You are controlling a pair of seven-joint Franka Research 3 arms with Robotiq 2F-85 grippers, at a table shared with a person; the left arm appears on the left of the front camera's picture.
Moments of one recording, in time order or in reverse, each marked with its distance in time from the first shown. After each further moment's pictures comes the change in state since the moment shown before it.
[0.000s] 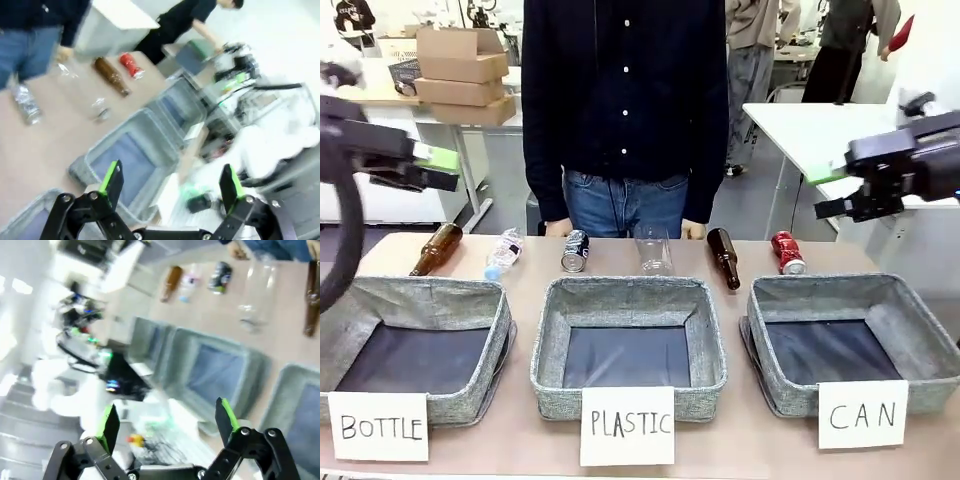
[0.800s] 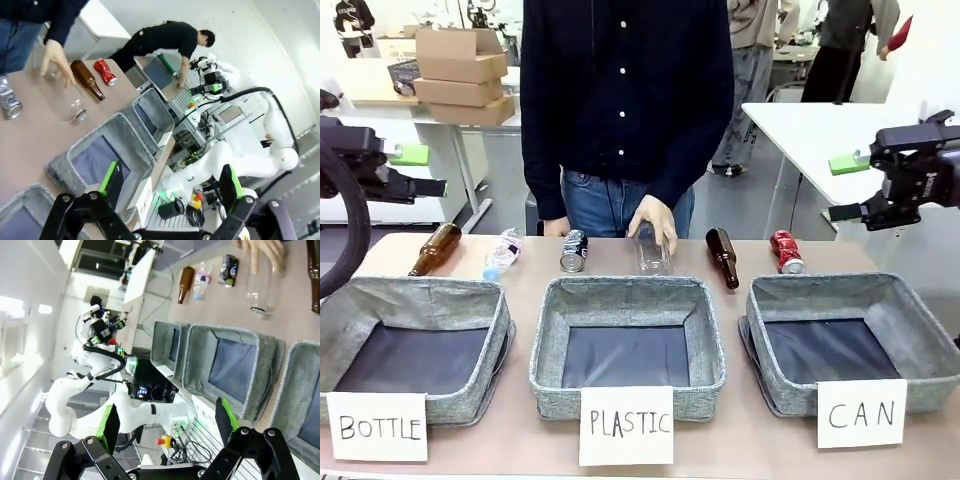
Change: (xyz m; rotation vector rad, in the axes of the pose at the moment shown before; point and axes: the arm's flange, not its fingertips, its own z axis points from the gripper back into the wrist) left arm -0.010 0.019 0.011 -0.088 -0.039 0.091; right arm -0.006 -0.009 0.013 0.040 -0.016 -0.127
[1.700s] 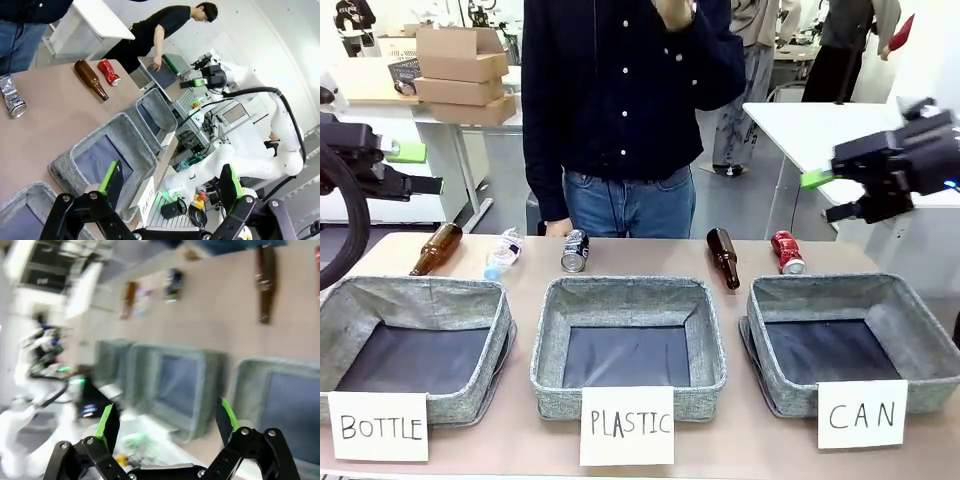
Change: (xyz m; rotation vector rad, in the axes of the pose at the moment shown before) left arm 0.001 -0.006 0.004 0.020 -0.001 -0.008; right arm 0.036 0.007 -0.034 -0.397 -0.047 0.055
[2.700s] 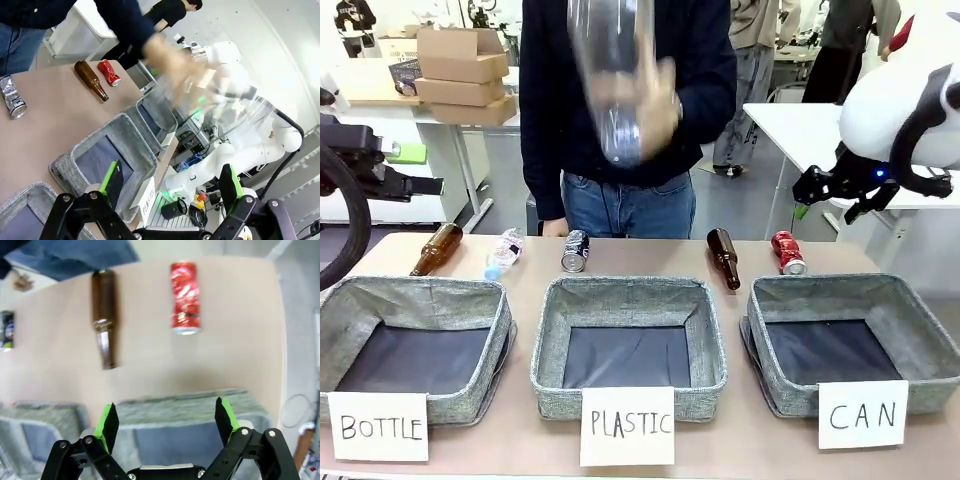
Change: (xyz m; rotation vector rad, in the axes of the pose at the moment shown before) left arm 0.000 0.002 0.001 -0.002 -0.002 -0.002; right arm 0.085 -0.046 -0.069 -0.764 0.046 0.019
